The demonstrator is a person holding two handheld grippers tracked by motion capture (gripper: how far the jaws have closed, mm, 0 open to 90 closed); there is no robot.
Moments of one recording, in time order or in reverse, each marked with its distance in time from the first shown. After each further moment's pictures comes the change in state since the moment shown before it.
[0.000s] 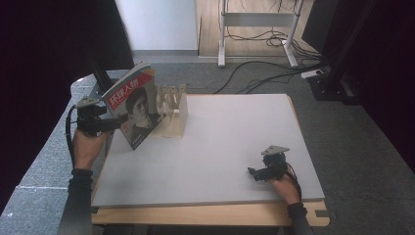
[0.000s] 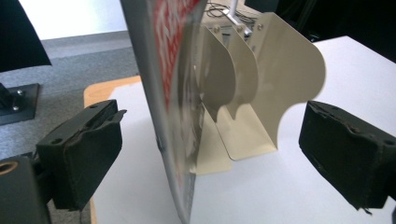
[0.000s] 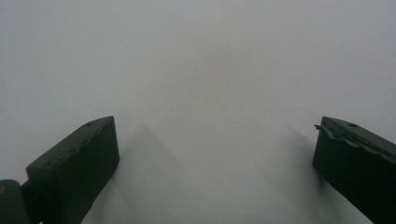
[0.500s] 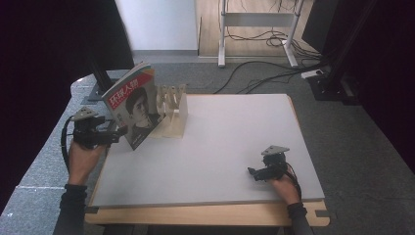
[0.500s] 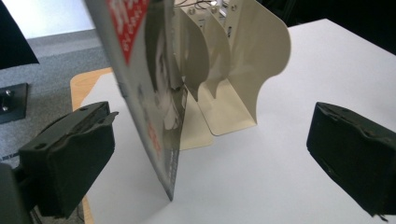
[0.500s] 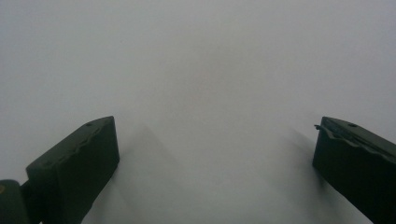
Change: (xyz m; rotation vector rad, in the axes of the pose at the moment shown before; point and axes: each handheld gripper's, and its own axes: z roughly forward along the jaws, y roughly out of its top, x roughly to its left) left arm -0.022 -0.018 -0.026 0.021 -0.038 0.053; right arm 0.000 0.000 0.000 0.000 0.000 -0.001
